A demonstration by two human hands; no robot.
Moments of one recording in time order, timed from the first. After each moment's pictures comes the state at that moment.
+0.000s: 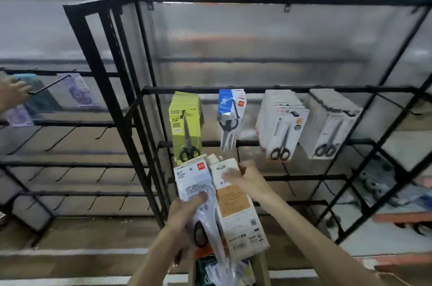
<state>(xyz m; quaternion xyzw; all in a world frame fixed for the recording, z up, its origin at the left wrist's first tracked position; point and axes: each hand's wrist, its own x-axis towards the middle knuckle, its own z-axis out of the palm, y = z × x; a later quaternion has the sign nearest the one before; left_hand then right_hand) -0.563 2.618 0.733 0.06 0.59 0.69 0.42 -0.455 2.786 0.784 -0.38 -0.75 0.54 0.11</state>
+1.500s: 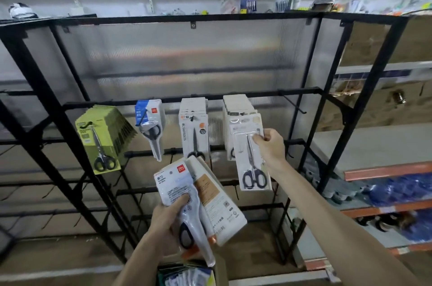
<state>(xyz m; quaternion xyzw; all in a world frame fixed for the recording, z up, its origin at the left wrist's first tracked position) -0.352 2.765 0.764 0.01 0.61 0.69 0.39 -0.225 3.010 0.840 -0.43 -0.61 0.51 0.41</state>
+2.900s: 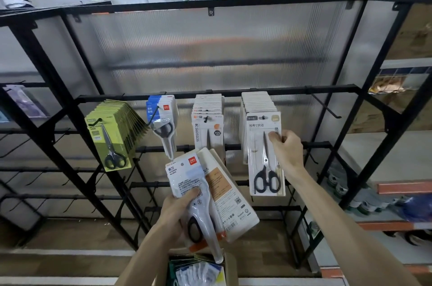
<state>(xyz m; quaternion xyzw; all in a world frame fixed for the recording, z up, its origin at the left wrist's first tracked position) -0.391 2.796 0.756 0.04 0.63 0.68 0.37 -0.257 3.050 0.817 -0.42 -0.66 0.48 0.39</state>
